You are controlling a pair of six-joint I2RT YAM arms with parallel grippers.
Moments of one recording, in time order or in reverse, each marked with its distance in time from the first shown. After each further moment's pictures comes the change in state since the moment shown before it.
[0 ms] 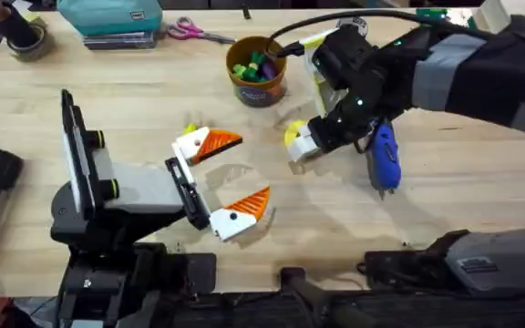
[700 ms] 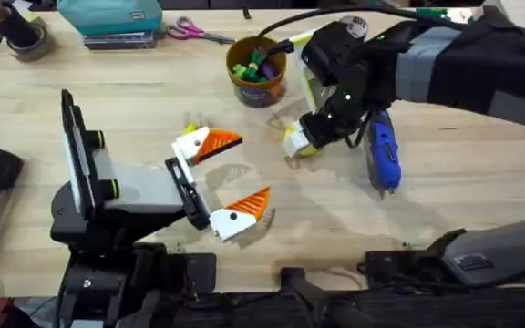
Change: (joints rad) left arm 0.000 0.000 0.000 0.000 0.000 0.000; right arm 0.018 0.068 0.061 -0.001 0.002 0.000
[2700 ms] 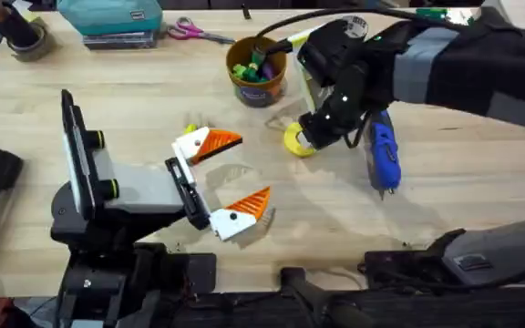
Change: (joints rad) left arm 0.000 0.000 0.000 0.000 0.000 0.000; right arm 0.018 0.000 0.007 -0.005 0.044 0.000
